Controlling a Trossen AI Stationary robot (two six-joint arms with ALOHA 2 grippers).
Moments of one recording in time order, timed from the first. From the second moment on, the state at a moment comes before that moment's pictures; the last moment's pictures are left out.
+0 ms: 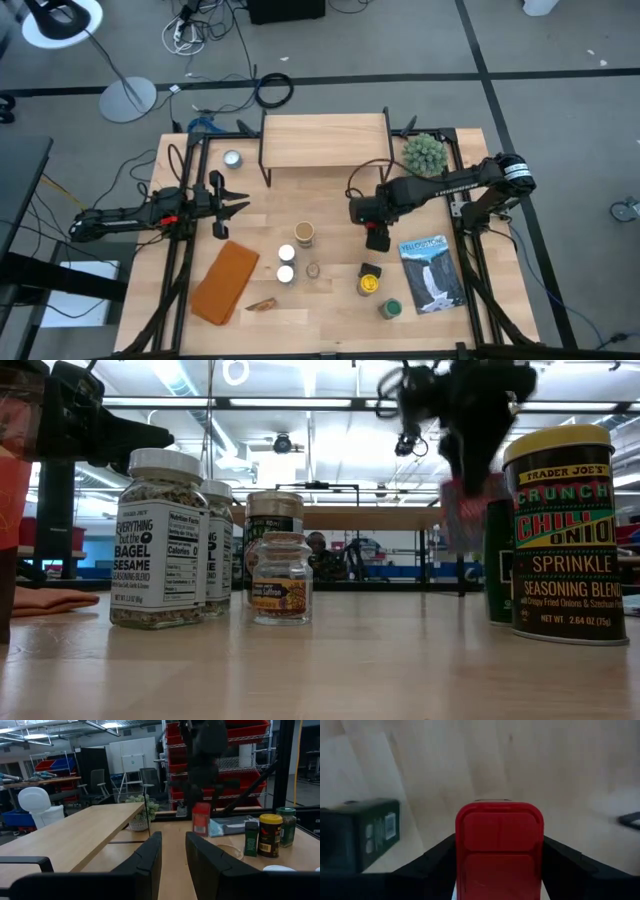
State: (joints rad) left arm 0.07 0.01 0.01 0.12 -0.08 0.10; right arm 0.11 1.61 1.34 -1.13 0.09 0.30
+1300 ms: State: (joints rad) left arm 0.07 0.01 0.01 0.12 -0.08 0.10; right arm -0.62 1.76 1.91 -1.32 -0.01 -0.54
